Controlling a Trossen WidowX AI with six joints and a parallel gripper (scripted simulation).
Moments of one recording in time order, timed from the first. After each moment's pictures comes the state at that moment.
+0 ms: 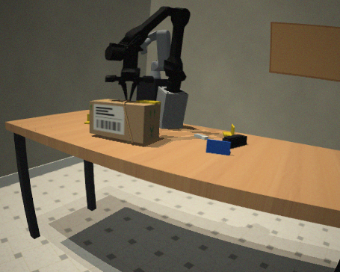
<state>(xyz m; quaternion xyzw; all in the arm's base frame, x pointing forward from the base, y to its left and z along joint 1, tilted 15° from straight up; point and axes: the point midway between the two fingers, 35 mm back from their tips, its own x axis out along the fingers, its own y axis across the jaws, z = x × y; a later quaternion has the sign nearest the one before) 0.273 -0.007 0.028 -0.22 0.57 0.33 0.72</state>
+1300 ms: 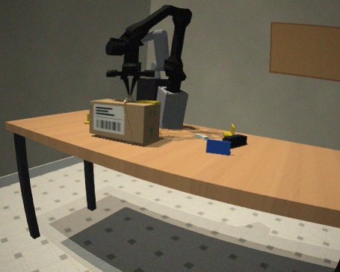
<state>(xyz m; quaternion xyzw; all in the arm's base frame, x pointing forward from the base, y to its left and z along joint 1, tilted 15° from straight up) 0.268 -0.009 0.049 -0.21 0.58 0.33 0.71</state>
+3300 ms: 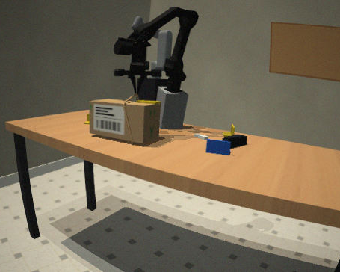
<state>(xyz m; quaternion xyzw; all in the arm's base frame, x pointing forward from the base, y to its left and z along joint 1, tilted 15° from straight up) 0.233 -0.006 0.049 -0.22 0.56 0.34 0.72</state>
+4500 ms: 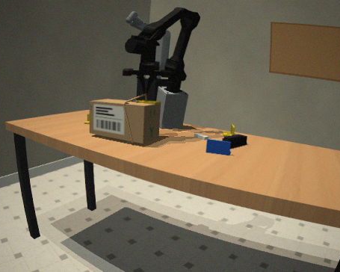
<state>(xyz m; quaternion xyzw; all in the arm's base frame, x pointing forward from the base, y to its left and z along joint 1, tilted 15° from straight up) 0.228 0.039 0.059 -0.22 0.57 0.33 0.72</state>
